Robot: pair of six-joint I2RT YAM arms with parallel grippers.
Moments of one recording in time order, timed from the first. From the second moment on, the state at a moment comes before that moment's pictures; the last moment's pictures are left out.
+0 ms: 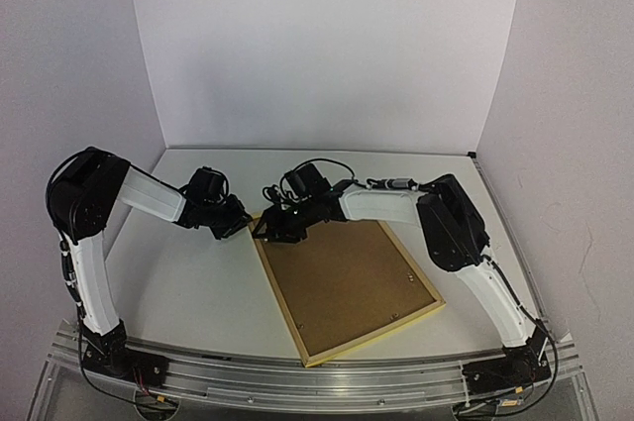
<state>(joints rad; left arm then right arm) -0.45 1.94 0.97 0.18 0.19 -1.03 0.85 2.54 2.05 -0.31 -0.49 0.66</state>
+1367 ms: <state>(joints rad) -0.45 1.95 0.99 0.16 0.21 -1.02 0.86 2.56 2.05 -0.25 -0.58 0.58</state>
